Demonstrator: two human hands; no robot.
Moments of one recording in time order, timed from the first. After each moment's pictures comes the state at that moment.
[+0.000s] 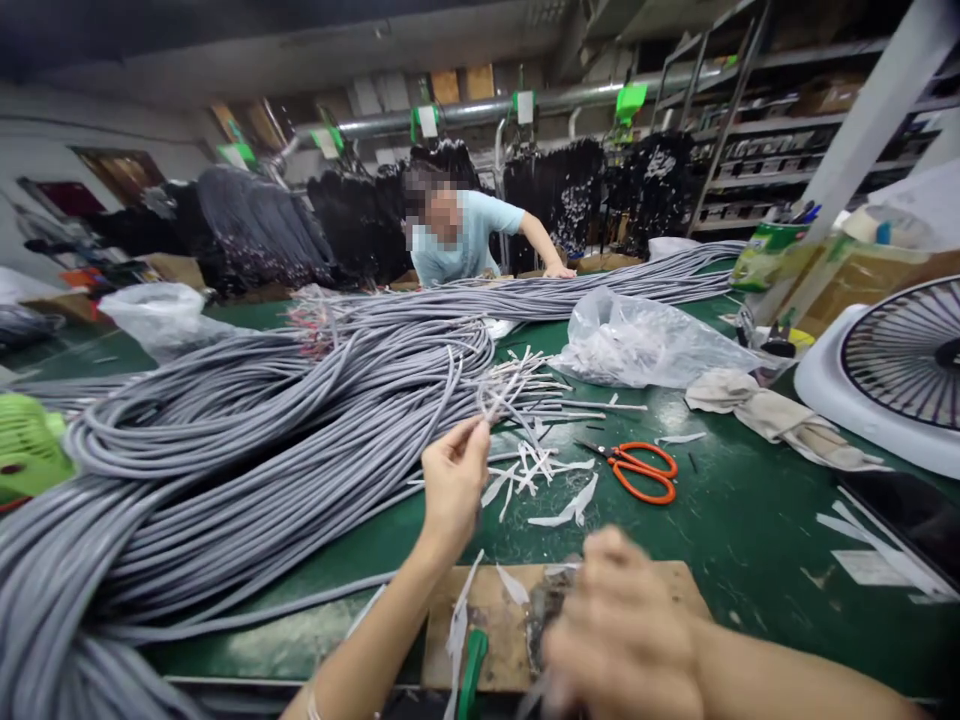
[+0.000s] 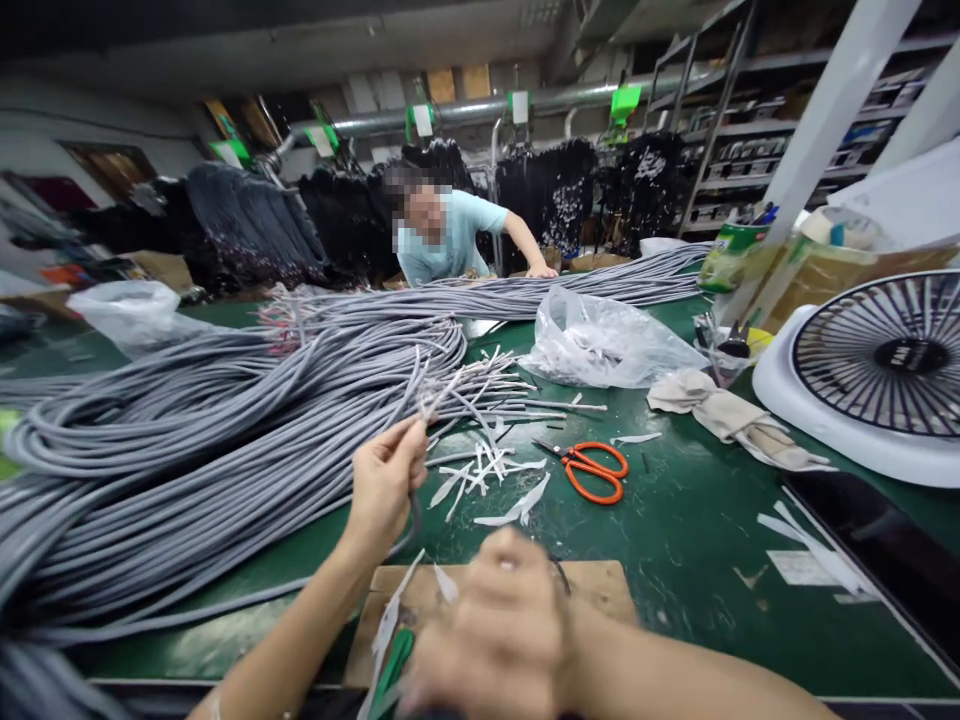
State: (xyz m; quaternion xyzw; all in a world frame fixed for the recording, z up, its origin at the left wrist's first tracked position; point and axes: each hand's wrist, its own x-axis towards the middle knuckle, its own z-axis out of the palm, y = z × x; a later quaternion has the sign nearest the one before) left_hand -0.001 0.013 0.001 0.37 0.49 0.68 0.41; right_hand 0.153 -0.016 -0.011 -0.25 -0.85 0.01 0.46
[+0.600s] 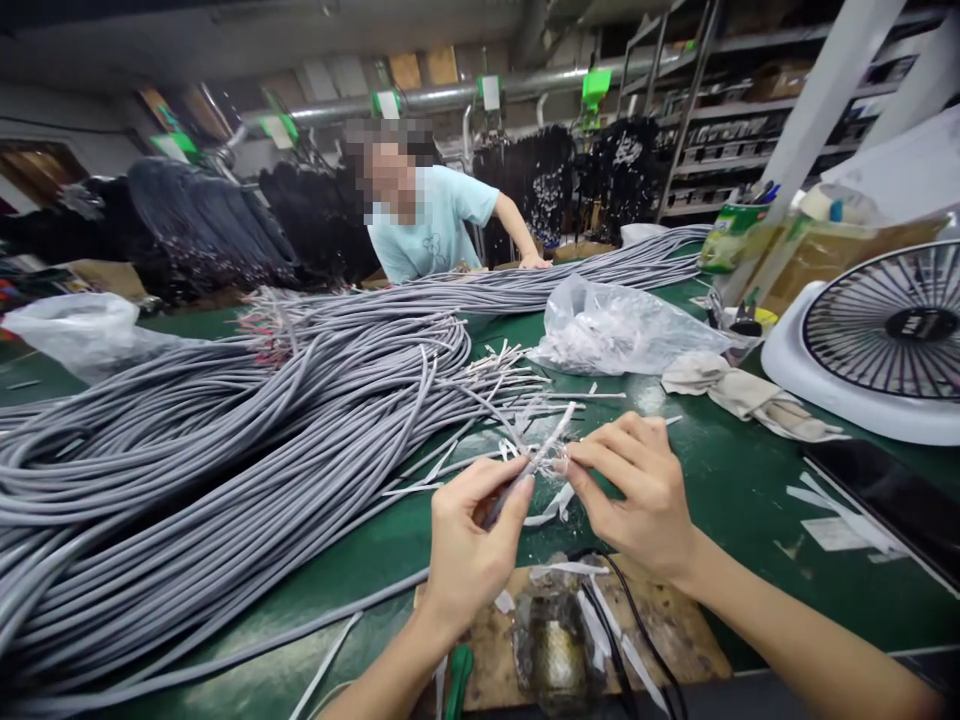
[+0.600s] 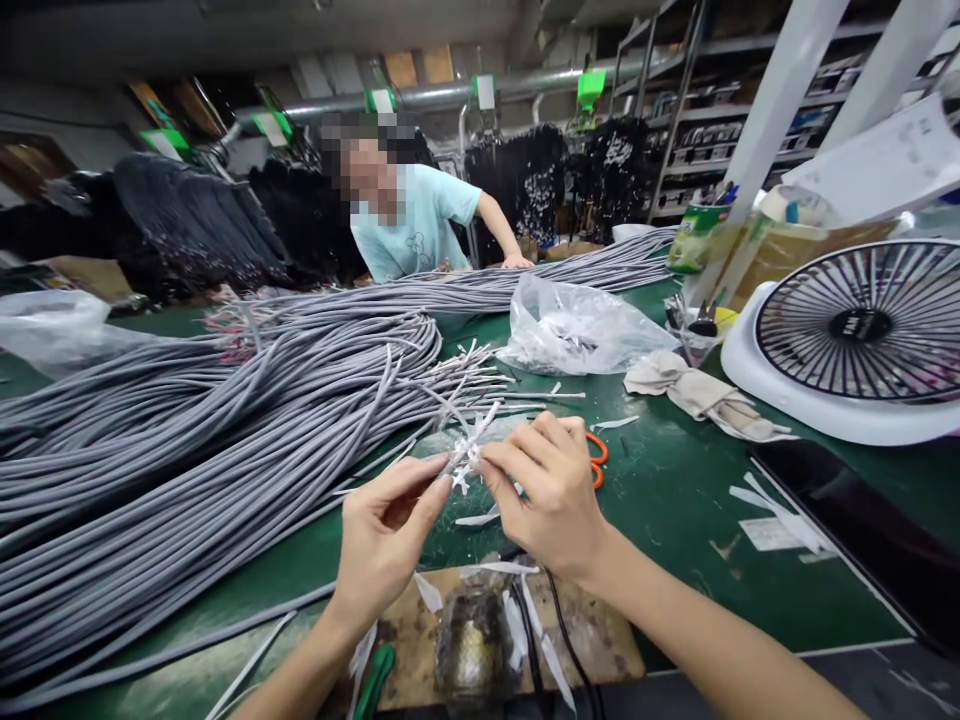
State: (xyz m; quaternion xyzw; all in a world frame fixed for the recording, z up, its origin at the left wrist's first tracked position) left_hand 0.014 -0.017 0.000 0.61 0.48 0.56 0.27; right_hand 0.169 0.022 0.012 -0.33 -0.79 -0.06 0.51
